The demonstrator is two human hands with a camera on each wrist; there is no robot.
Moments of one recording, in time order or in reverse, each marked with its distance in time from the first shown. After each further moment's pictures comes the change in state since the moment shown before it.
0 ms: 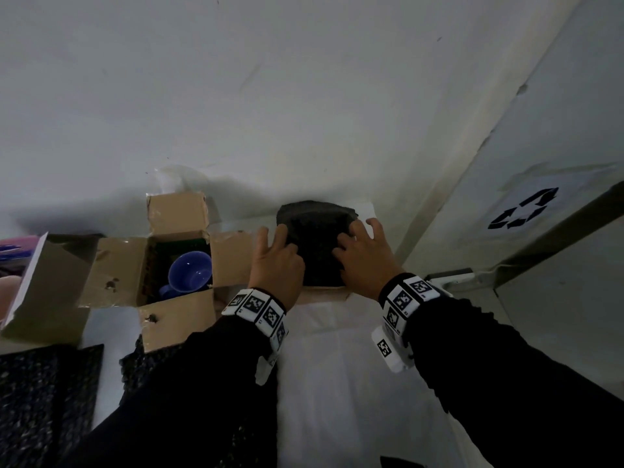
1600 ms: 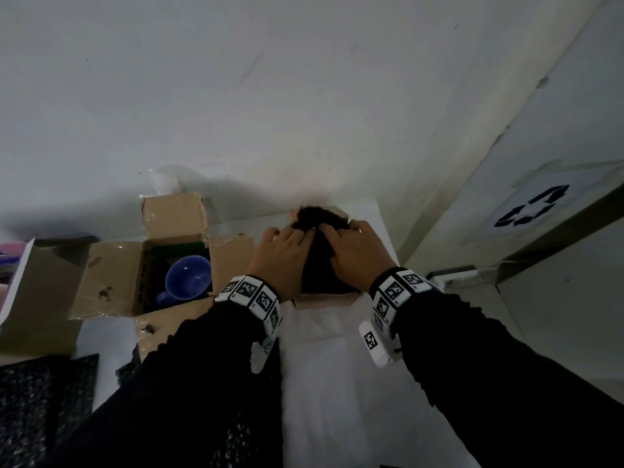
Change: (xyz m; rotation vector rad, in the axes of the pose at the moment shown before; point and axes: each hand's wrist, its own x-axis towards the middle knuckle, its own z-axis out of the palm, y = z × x) left_hand 0.036 -0.021 0.027 -0.109 0.117 0.192; right_hand 0.041 -0.007 0.019 0.345 0.152 0.025
